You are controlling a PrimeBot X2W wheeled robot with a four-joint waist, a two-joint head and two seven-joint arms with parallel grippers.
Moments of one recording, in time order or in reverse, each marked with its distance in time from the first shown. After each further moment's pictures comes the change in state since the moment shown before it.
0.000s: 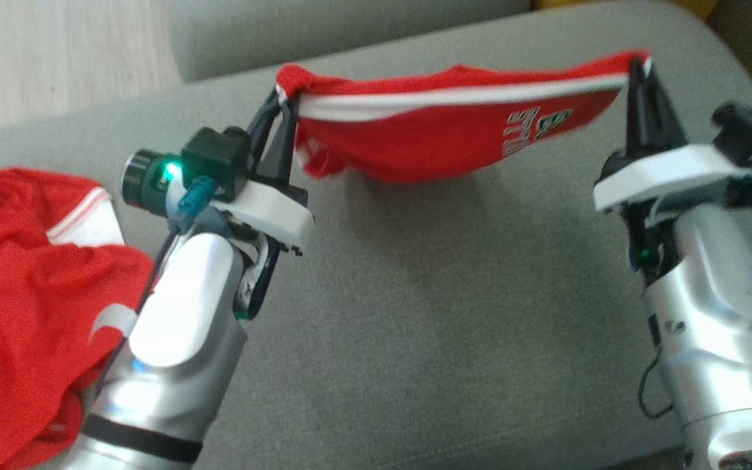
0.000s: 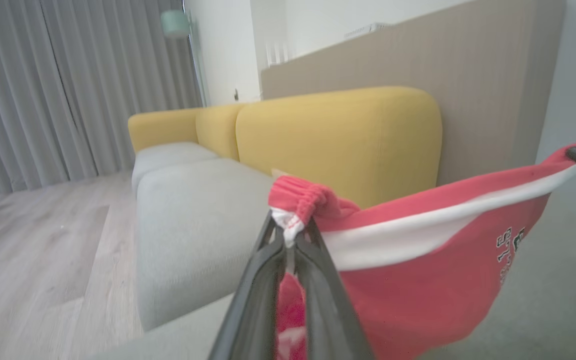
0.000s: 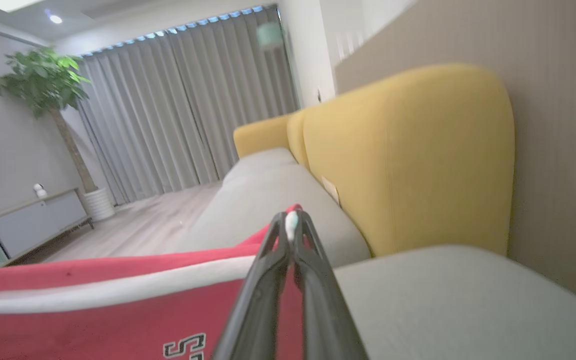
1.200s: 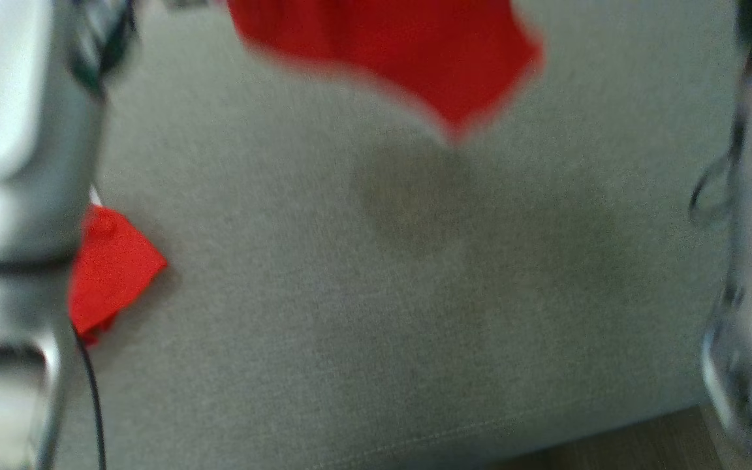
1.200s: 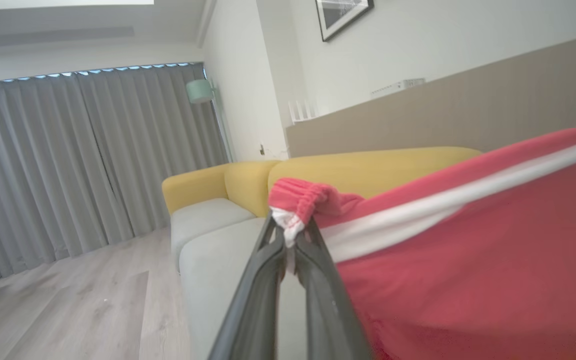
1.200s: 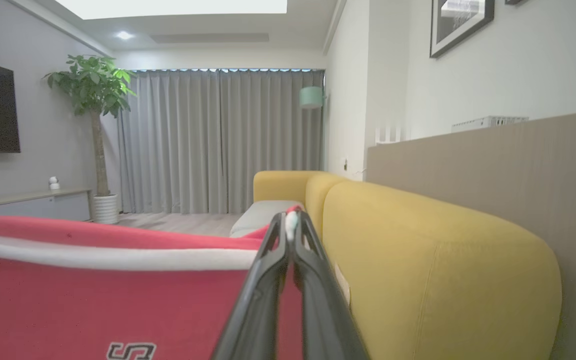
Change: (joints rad) left arm -0.506 0.146 0.086 -0.080 -0.039 -0.090 0.260; right arm -0.407 0.003 -0.074 -0.302 -0.172 0.000 0.350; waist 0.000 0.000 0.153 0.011
